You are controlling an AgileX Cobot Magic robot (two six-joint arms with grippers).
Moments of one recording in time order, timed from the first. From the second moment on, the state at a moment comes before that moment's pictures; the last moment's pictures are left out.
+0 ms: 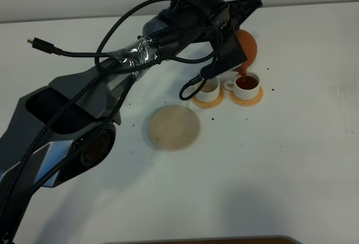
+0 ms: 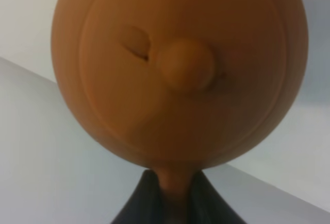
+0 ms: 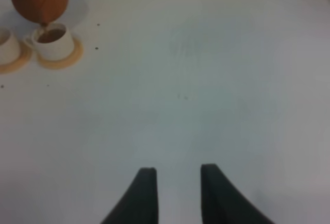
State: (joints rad) left arm -0.67 2.53 -2.31 0.33 0.63 2.03; right arm 0.07 -0.01 -0.52 0.16 1.12 -0.13
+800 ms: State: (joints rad) left arm -0.64 2.43 -2.31 0.33 0.80 1.59; right arm 0.07 -0.01 -0.52 0.16 1.12 -0.13
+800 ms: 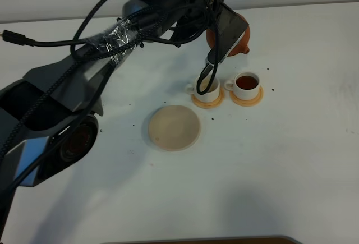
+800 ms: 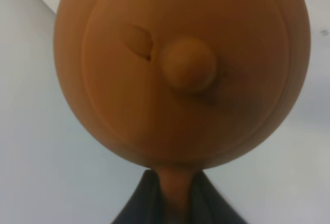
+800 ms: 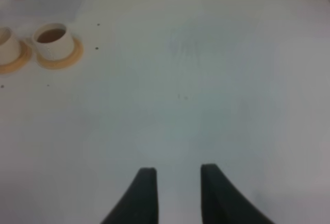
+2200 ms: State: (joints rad) left arm -0.71 2.36 -2.17 0.01 1.18 0.55; right arm 0.07 -0.01 -0.52 0.16 1.12 -0.13
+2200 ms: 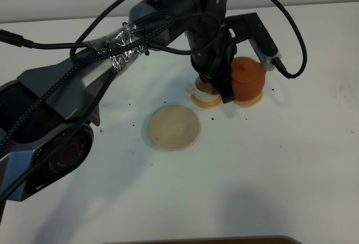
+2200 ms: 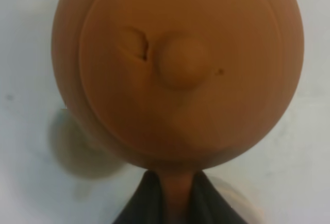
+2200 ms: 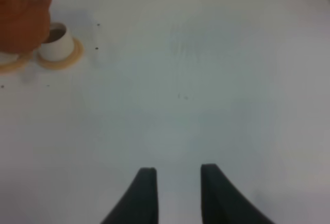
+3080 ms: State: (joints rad) left arm -0.74 2.26 -2.00 0.07 1.17 0.46; right arm 0.07 -0.01 -0.52 0.16 1.12 -0.13
